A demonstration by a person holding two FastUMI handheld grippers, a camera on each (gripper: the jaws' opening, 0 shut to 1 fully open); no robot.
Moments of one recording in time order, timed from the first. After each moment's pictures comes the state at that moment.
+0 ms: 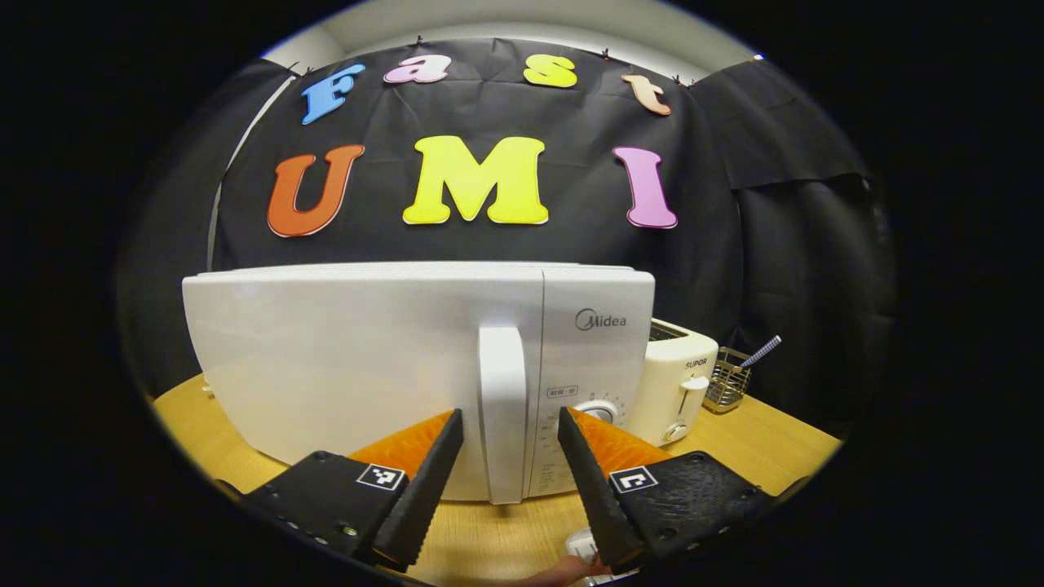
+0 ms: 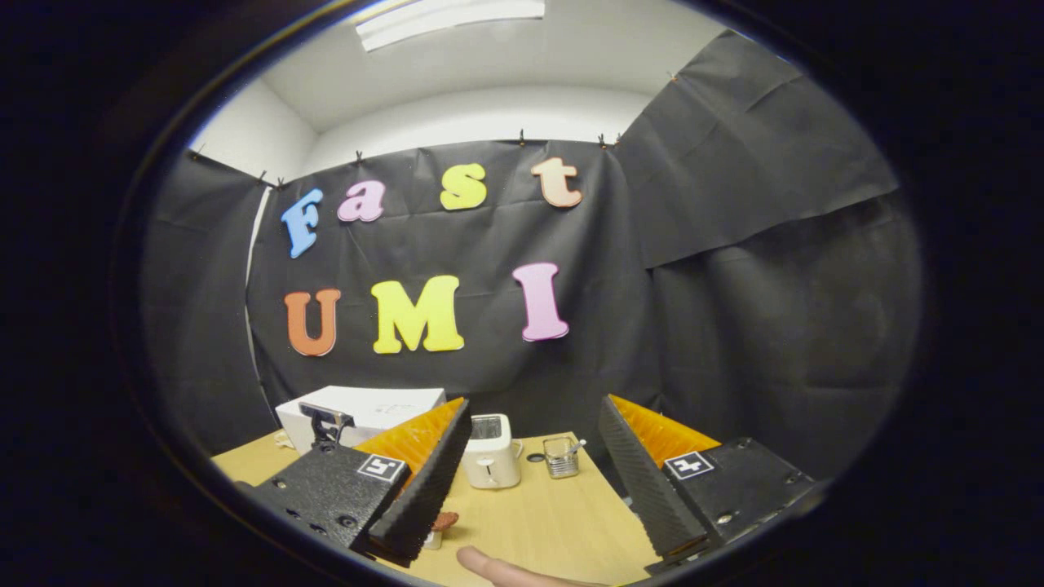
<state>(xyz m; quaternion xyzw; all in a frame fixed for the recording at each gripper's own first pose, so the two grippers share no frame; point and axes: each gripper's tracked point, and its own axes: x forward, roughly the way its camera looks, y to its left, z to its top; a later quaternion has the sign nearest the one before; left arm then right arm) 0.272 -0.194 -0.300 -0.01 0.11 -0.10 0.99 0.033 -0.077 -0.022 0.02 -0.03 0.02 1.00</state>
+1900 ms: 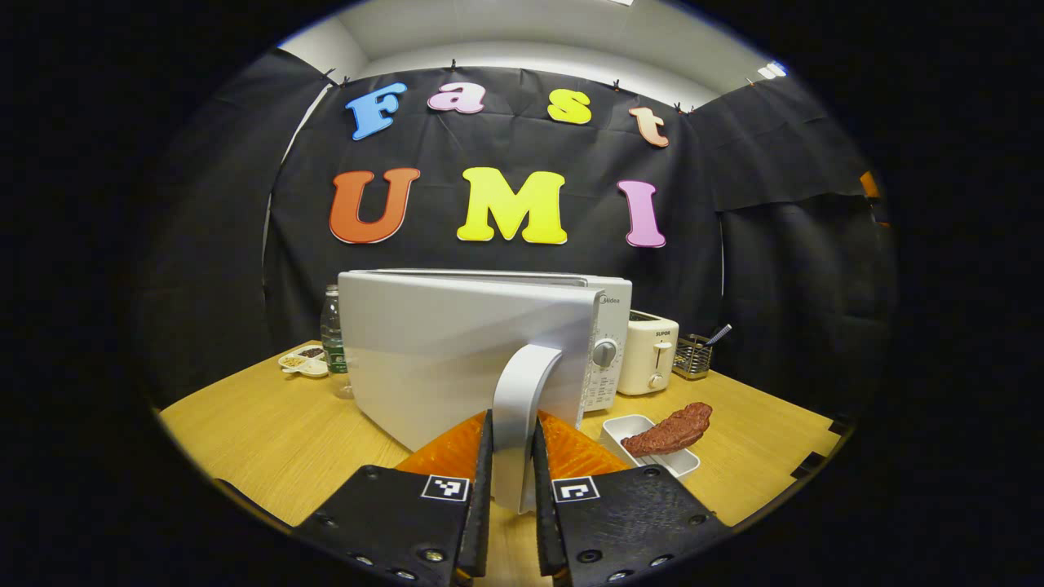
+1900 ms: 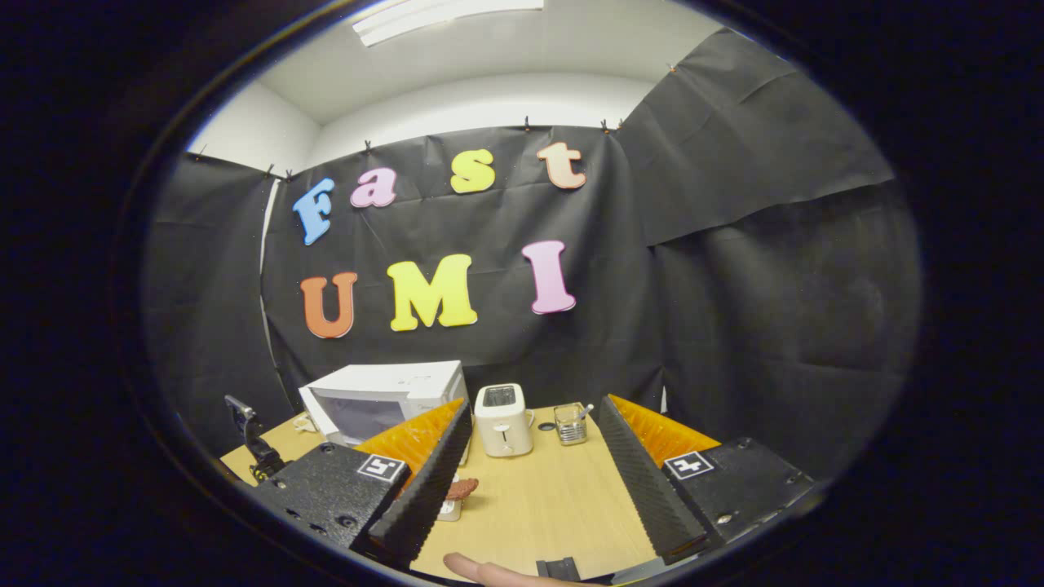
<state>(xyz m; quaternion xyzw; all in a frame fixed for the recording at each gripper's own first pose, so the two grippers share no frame) 0.085 -0.071 -0.274 -0.02 0.08 -0.10 0.99 -0.041 -0.048 -0.053 0.03 0.01 0.04 1.00</state>
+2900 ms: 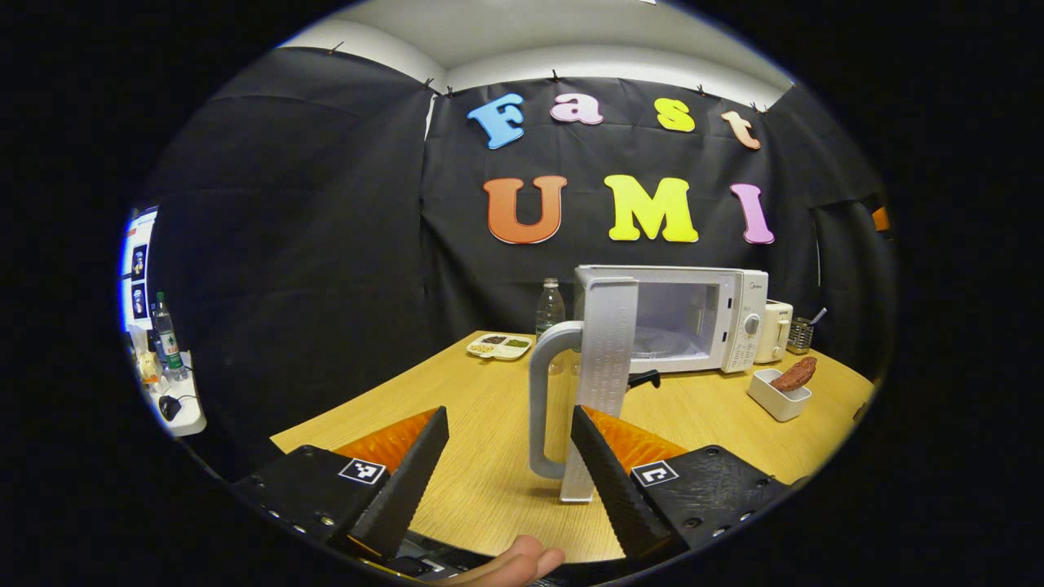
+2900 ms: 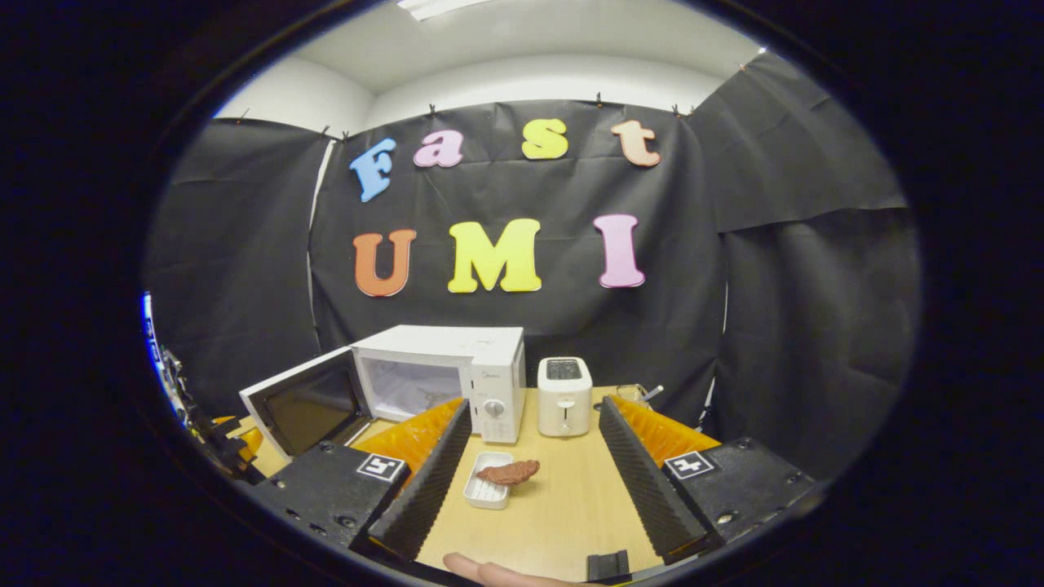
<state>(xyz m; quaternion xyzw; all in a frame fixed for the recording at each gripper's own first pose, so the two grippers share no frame) -0.034 0.170 -0.271 0.00 0.10 0.09 0.99 -0.012 0.056 -0.100 -0.03 0.06 0.12 0.99</state>
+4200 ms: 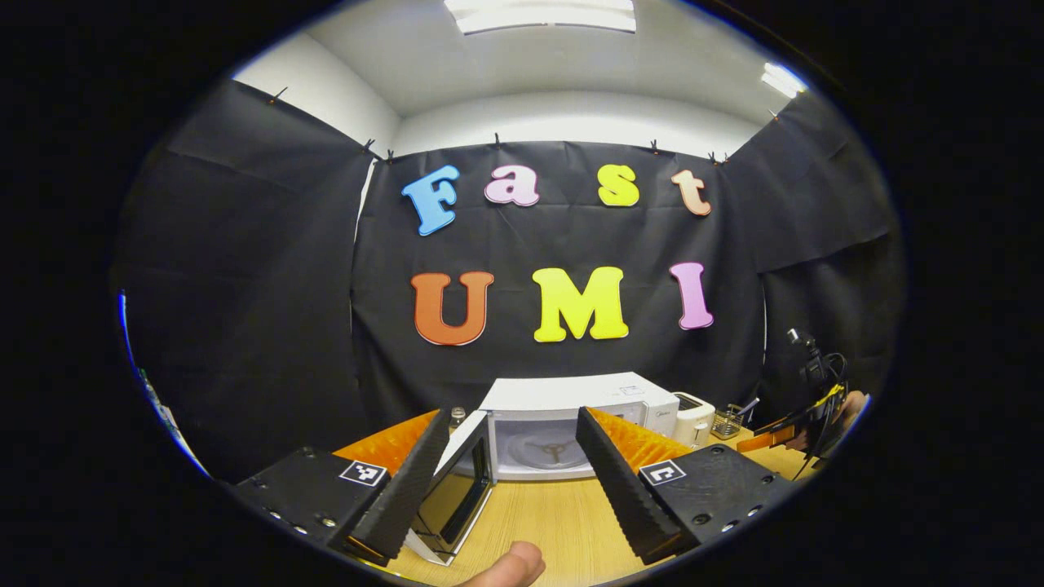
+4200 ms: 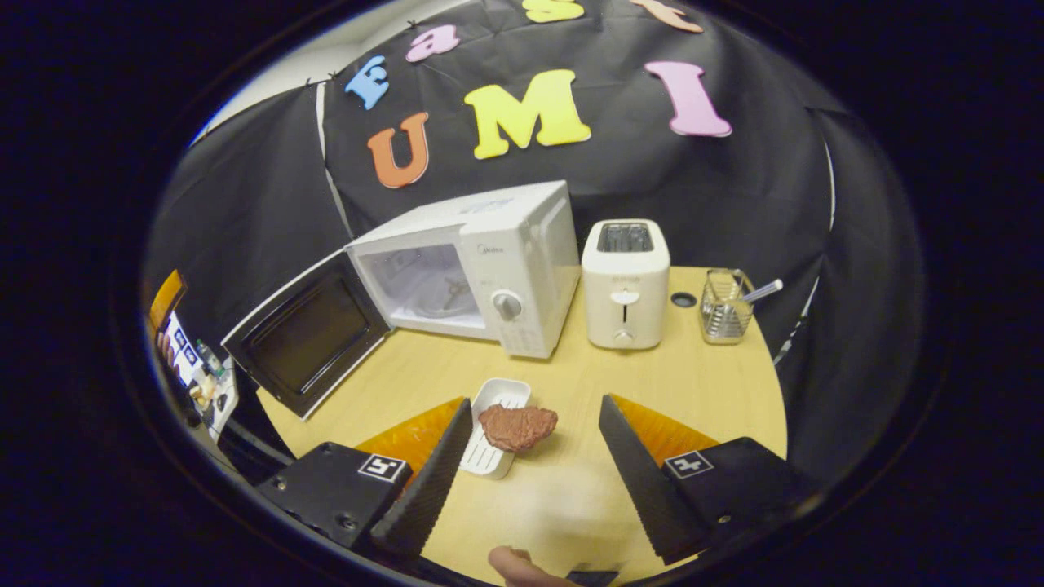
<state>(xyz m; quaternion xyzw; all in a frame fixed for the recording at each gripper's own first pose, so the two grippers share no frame) 0.021 0.041 -0.061 0.01 0.00 0.00 1.00 0.137 0.064 -0.270 0.00 0.35 0.27 0.90</state>
